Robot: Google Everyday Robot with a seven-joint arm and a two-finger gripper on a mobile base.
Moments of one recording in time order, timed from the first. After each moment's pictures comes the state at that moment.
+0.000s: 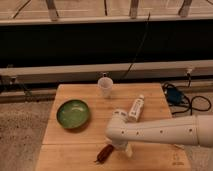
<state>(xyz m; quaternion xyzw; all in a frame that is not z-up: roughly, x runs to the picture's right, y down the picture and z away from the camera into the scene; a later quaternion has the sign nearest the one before) 0.070 0.311 0.775 -0.32 -0.14 -0.46 0.82</state>
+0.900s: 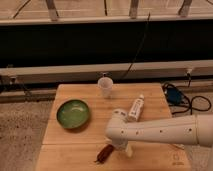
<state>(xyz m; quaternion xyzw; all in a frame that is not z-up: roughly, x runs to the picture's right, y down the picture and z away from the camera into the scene) 0.070 0.310 0.775 -0.32 -0.14 -0.47 0.81</state>
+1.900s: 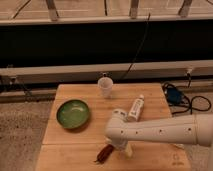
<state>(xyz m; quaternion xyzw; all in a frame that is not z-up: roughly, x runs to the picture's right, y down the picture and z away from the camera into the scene) 0.069 0.310 0.775 -0.32 -0.14 -0.47 0.81</state>
